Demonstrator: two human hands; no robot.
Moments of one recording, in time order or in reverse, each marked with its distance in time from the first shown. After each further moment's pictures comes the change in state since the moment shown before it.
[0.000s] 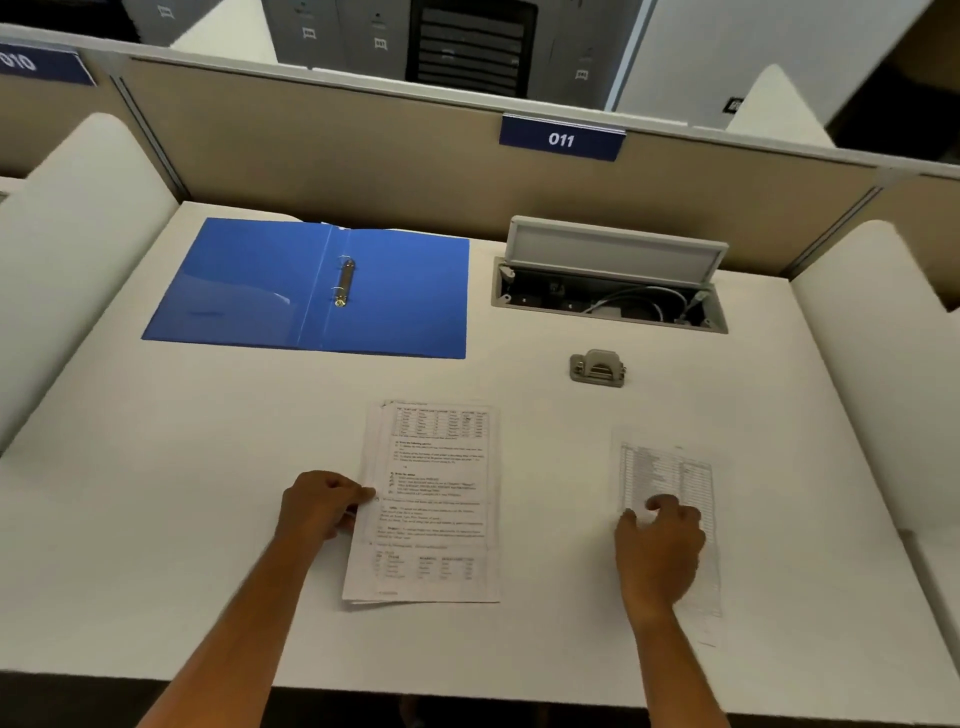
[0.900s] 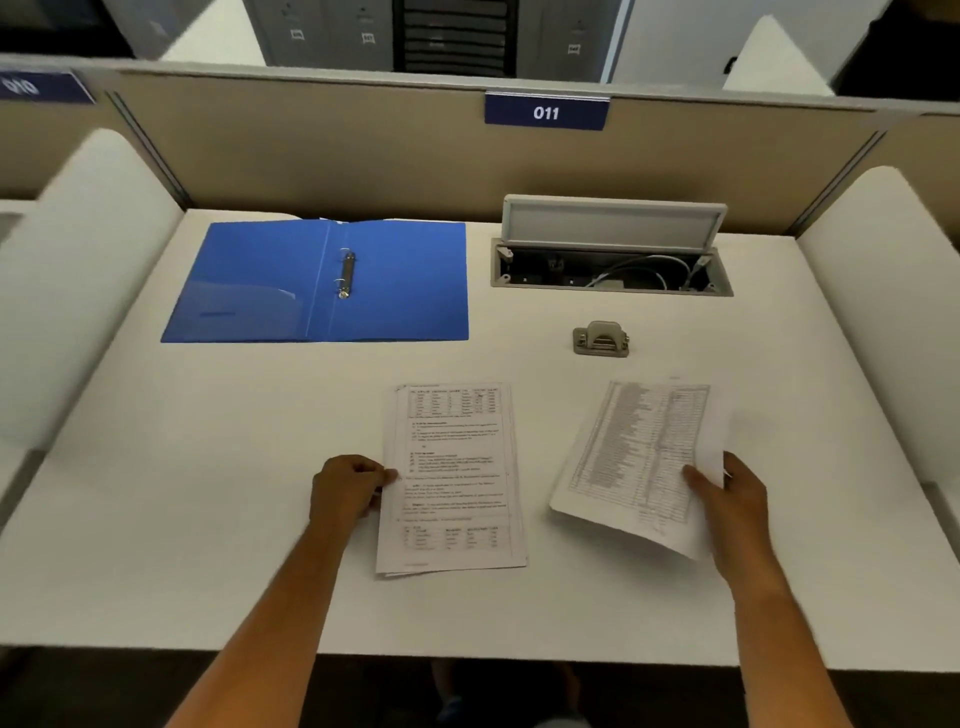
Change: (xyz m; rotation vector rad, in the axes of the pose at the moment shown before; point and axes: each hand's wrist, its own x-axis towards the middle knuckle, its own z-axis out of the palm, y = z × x) left_hand -0.012 -0.002 0.012 -0.018 0.075 0.061; right_hand 0.043 0.032 -0.066 0.844 -0.404 0.137
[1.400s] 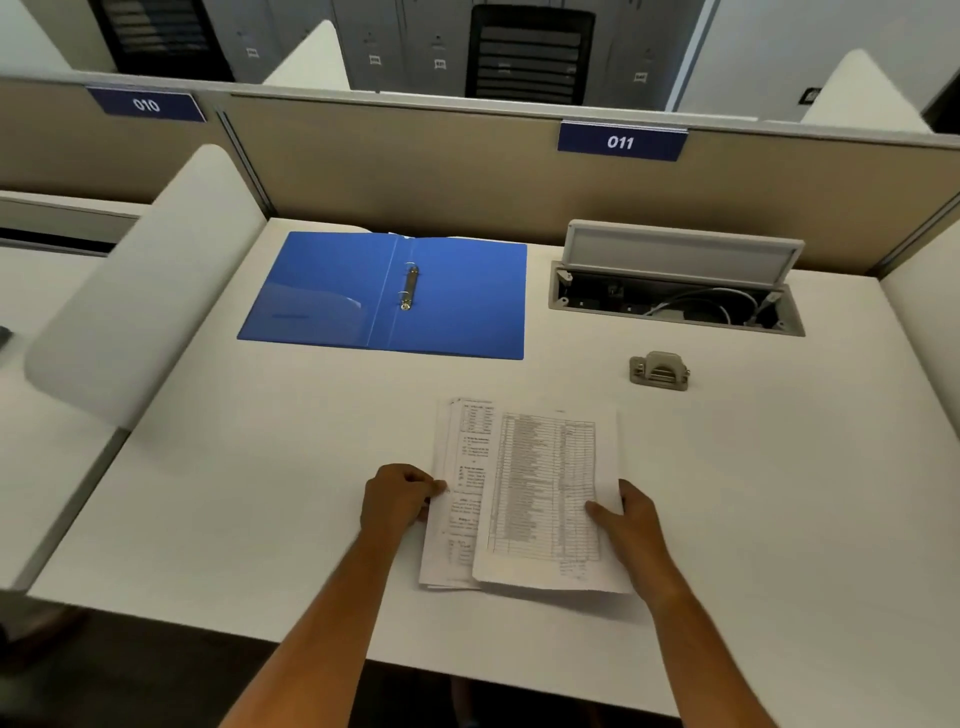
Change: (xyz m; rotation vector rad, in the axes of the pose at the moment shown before) left_hand 0.000 0.000 0.001 -0.003 -0.004 -0.017; right_hand -0.029 0.026 0.142 -0.194 -0.389 0.036
